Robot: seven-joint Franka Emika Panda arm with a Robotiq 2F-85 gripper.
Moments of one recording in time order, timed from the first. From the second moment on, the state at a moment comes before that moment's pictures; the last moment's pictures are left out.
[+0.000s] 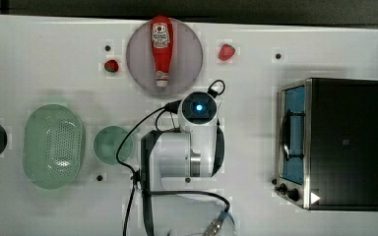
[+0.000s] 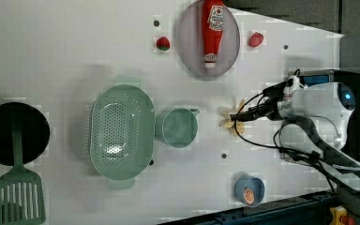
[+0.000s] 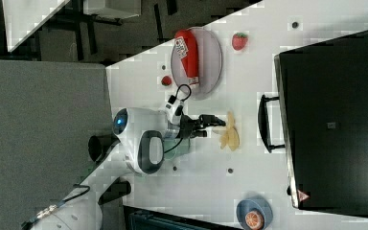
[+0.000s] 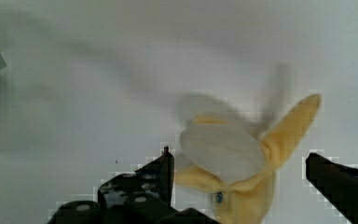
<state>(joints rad) -0.02 0.35 0.02 -2.30 -0.02 0.92 -1.08</state>
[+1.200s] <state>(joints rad) -0.03 0.23 -0.06 -2.41 -0.03 0.95 -1.15</state>
